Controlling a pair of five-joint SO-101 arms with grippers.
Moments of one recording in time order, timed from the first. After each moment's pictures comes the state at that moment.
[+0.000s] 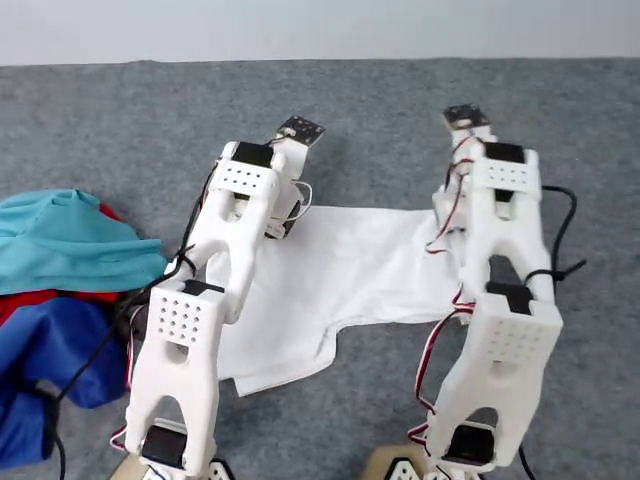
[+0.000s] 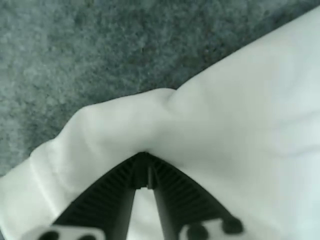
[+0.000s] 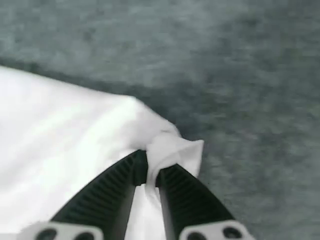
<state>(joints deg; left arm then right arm) 11.2 52.8 -39.0 86.9 -4.6 7.0 35.7 -22.1 73.2 18.5</state>
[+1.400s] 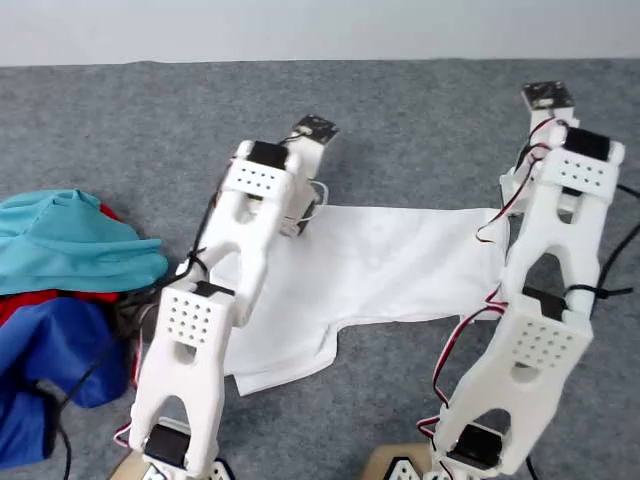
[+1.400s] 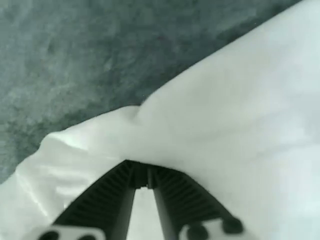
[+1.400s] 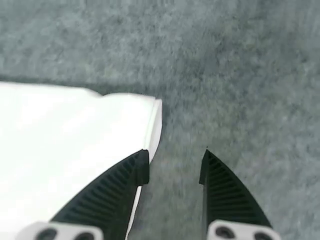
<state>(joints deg) 15.6 52.2 -43.6 88.7 -3.1 17.6 36.5 -37.7 85.4 22.5</state>
